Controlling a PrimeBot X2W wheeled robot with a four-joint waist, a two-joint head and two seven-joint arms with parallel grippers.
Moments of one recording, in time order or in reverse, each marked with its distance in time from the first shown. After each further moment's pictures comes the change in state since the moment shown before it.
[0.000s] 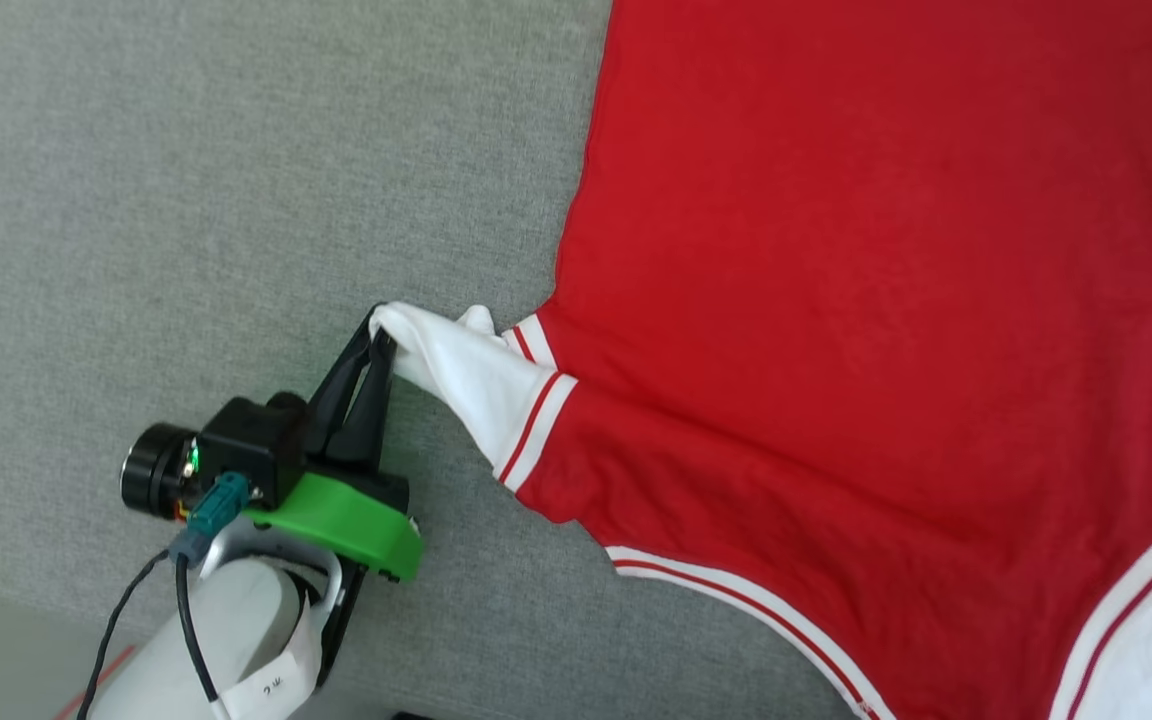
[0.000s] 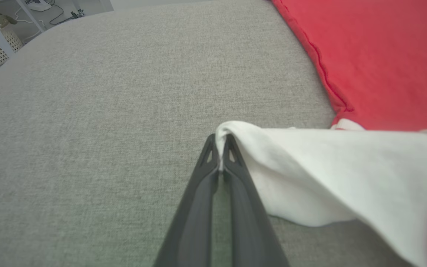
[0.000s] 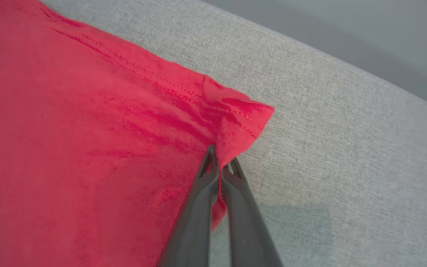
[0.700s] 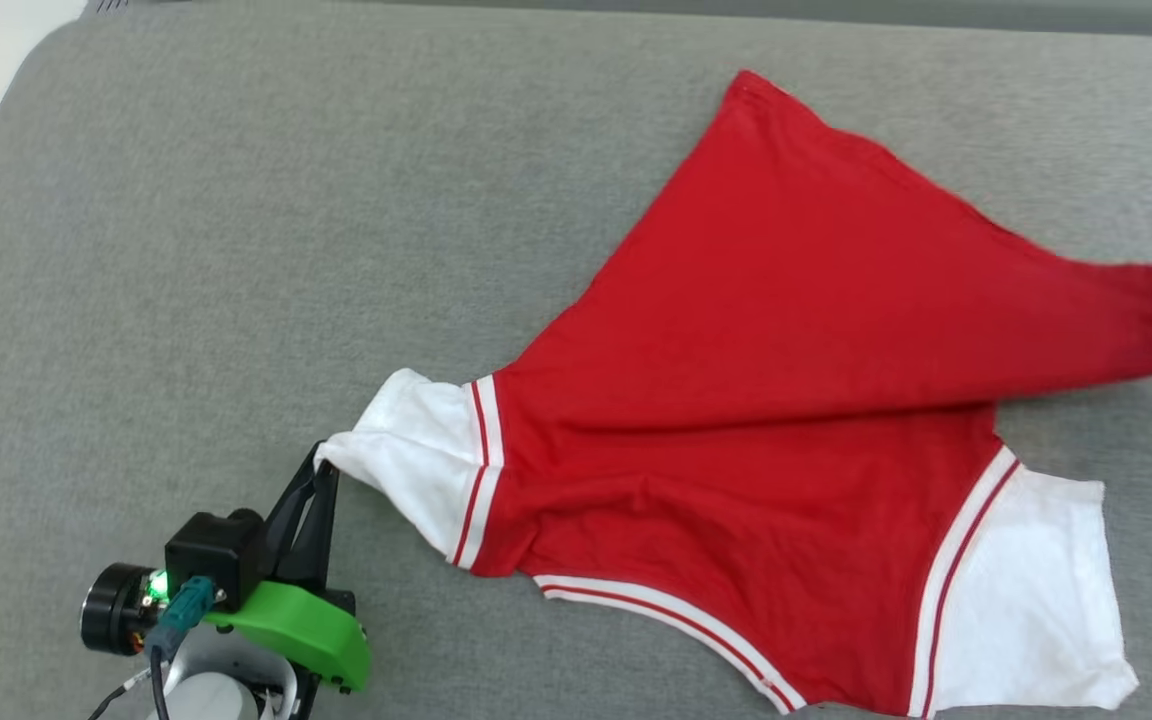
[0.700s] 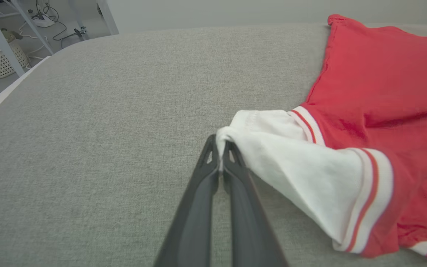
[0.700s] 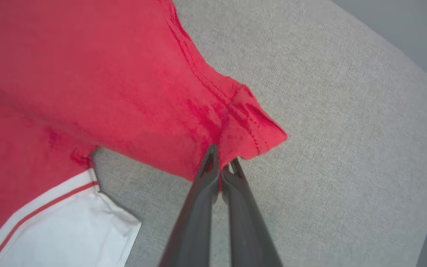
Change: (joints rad) left arm 0.204 0.027 0.061 0.049 -0.012 0.006 0.000; right arm 0.630 -0.332 0.154 -0.433 0.260 0.000 -0.301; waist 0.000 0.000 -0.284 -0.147
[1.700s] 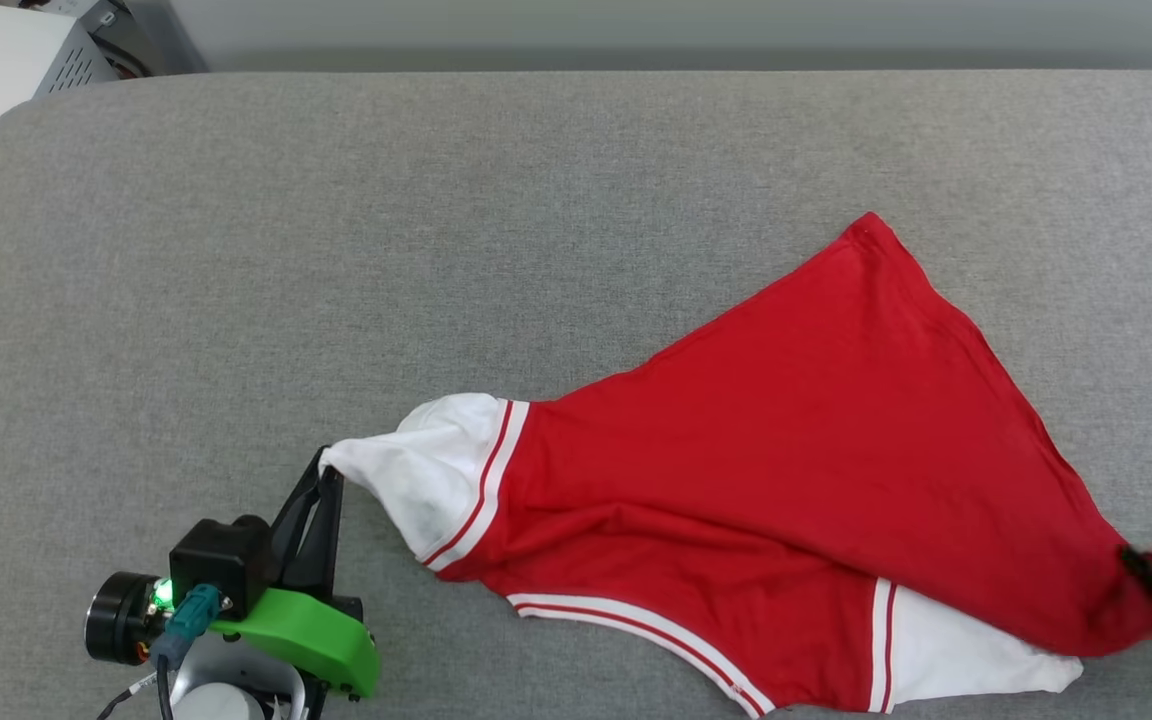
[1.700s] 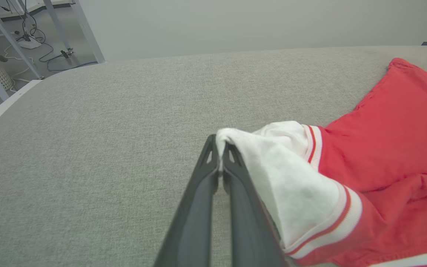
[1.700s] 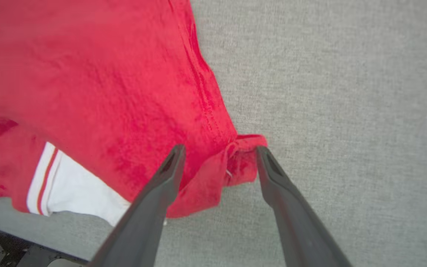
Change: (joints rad) left arm 0.025 0.009 -0.008 -0.055 -0.004 0.049 0.023; right arm 0.671 0.306 -0.517 -0.203 -0.085 0.000 -0.056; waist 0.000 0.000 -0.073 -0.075
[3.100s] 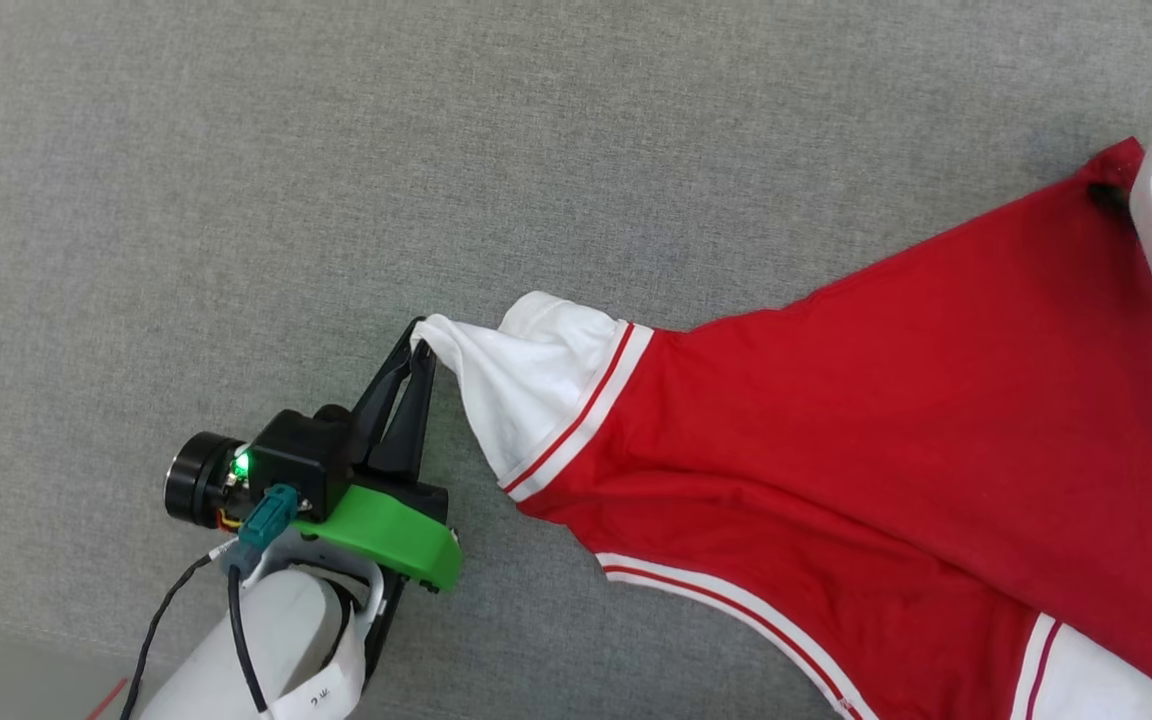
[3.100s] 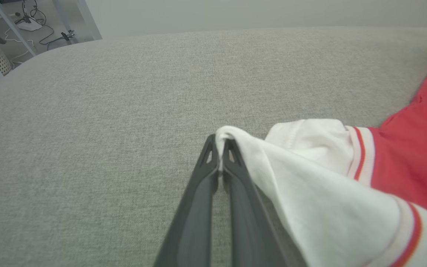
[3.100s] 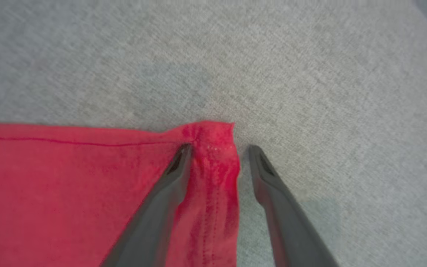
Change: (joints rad) left arm -0.215 -0.099 -0.062 0.011 0.071 -0.054 -0.012; right arm -1.084 -0.075 0.684 0.453 -0.047 -0.001 0.328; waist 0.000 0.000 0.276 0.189
